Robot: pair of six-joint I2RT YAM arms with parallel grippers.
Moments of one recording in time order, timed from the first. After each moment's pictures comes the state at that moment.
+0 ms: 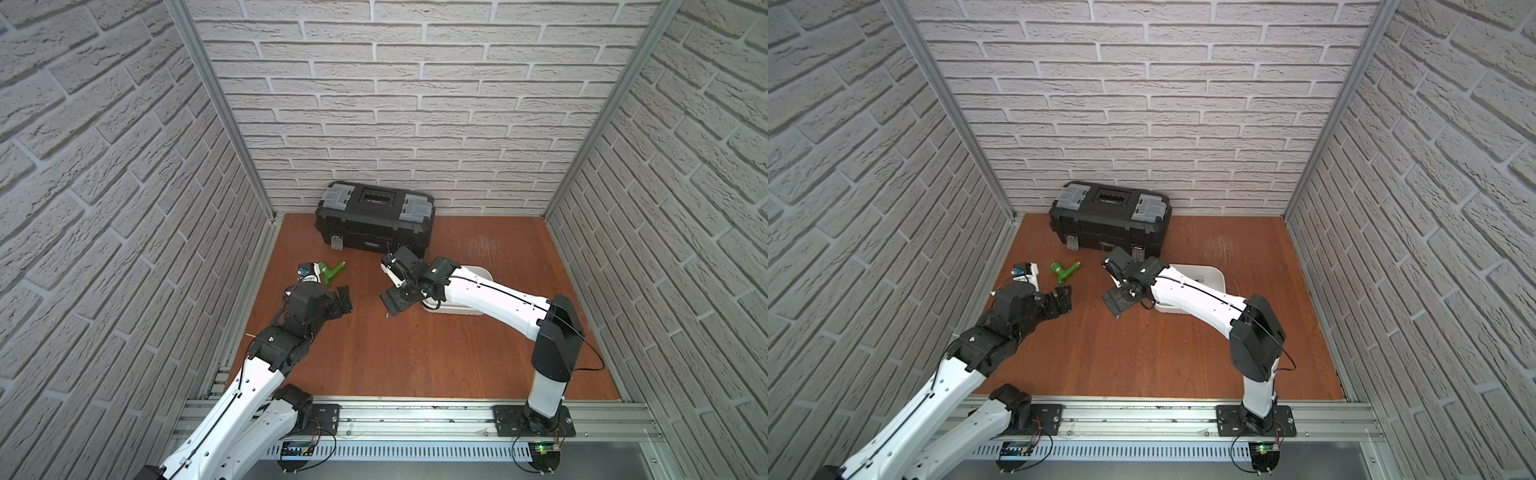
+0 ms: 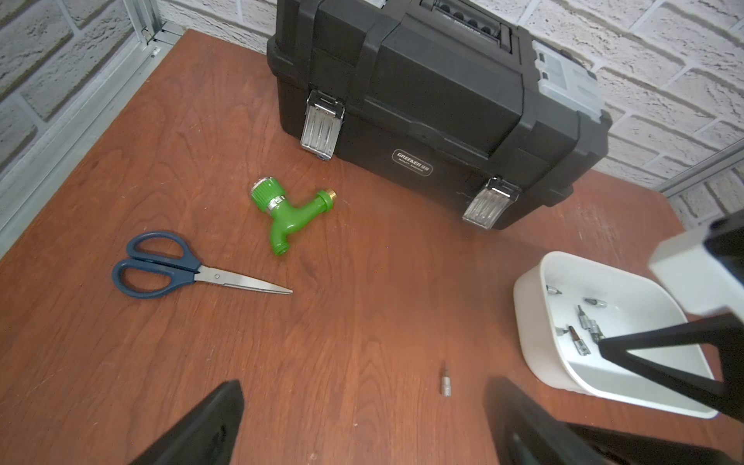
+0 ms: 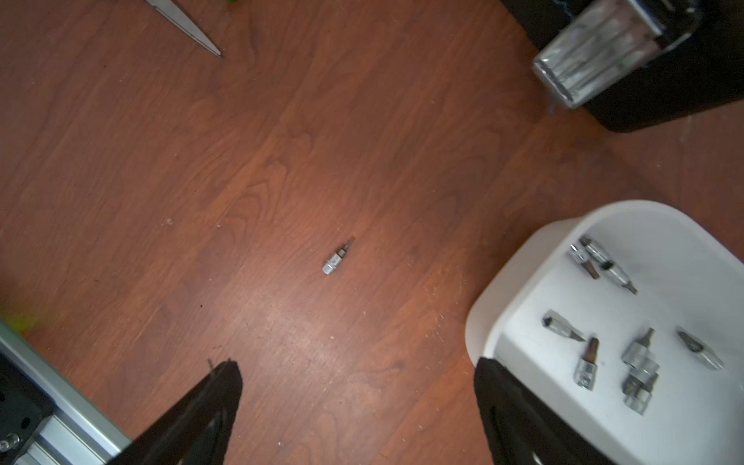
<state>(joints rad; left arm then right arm) -0.45 0.73 0.71 -0.59 -0.27 -0.52 0.86 1.88 1.65 -0.90 0.11 0.25</state>
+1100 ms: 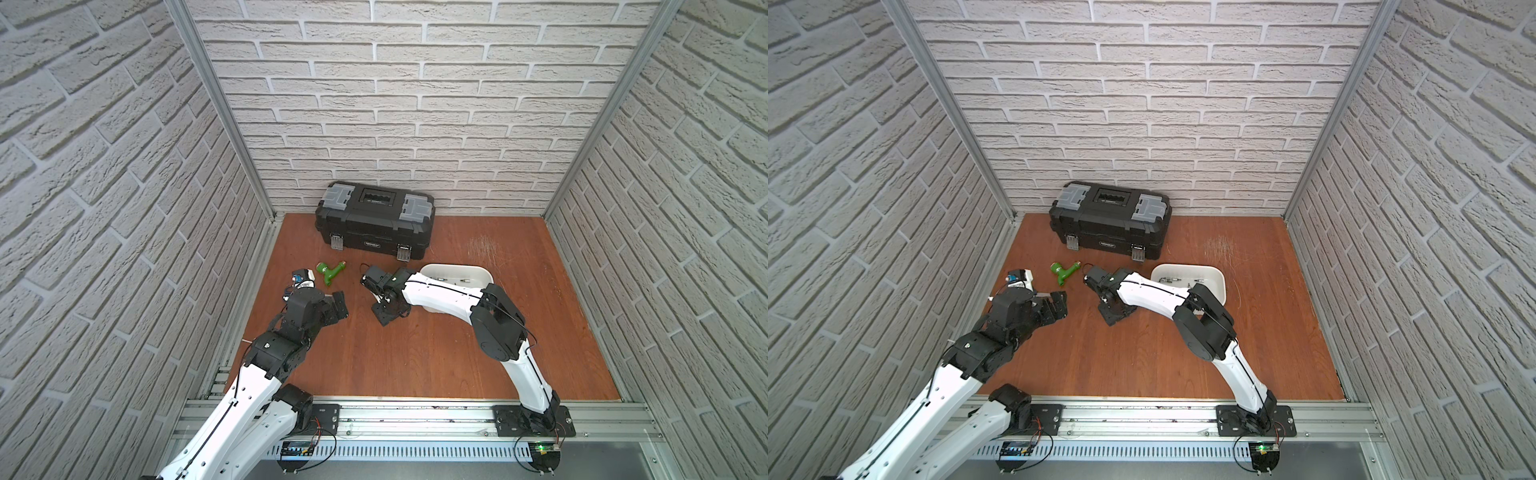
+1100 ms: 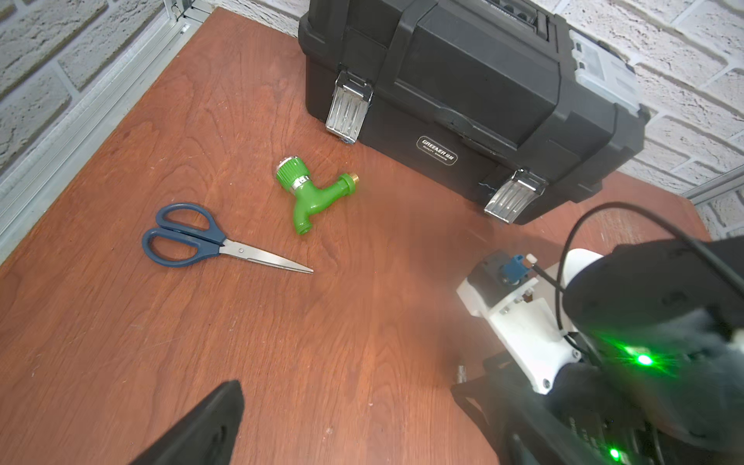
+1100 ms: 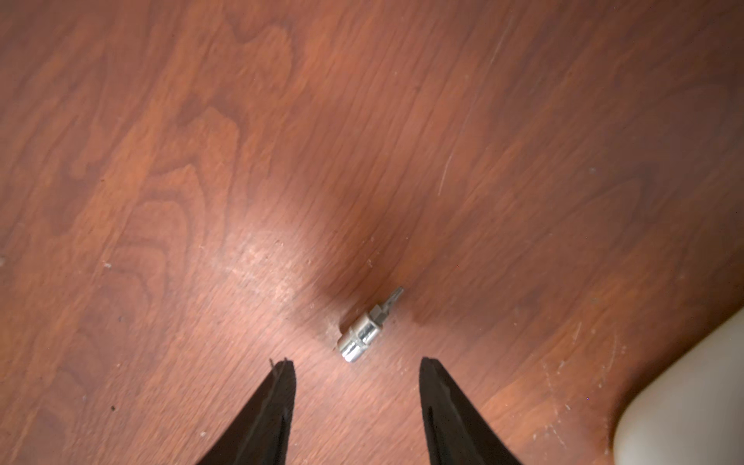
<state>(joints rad) -0.45 0.68 0.69 -0.64 -0.29 -0.56 0.89 2.22 1.81 -0.96 0.09 0.33</state>
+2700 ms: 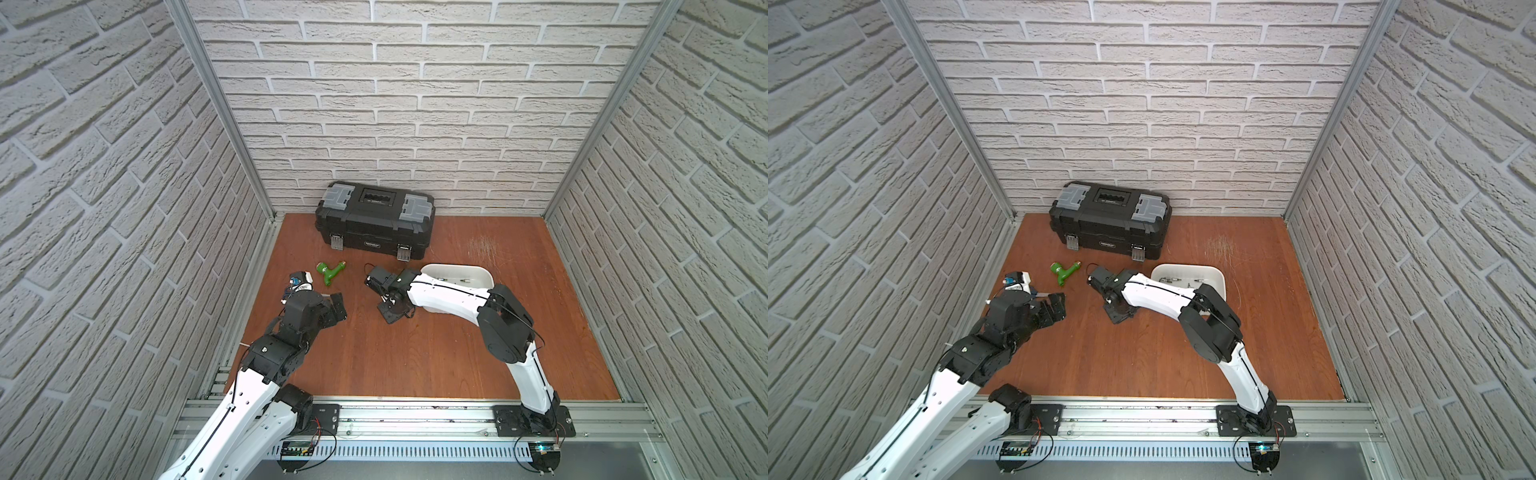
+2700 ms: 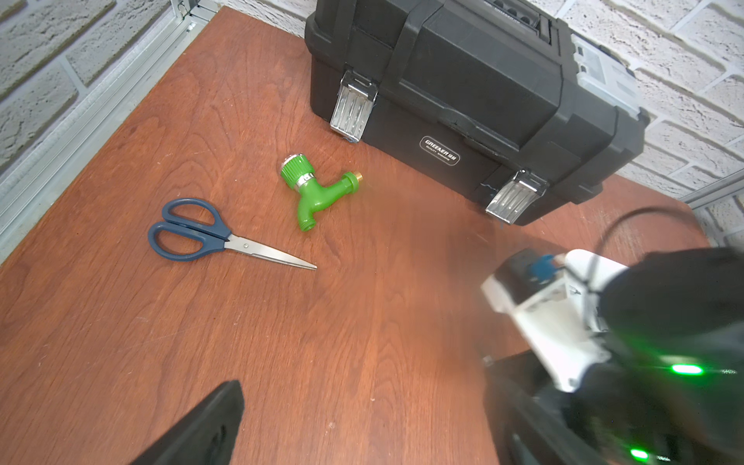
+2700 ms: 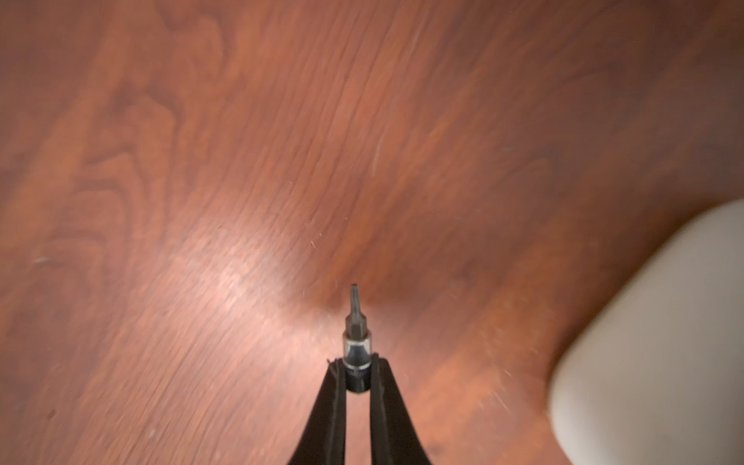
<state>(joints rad) -0.45 0.65 0.68 -0.66 -0.29 -0.57 0.86 2.11 1.72 -0.94 0.18 0.33</state>
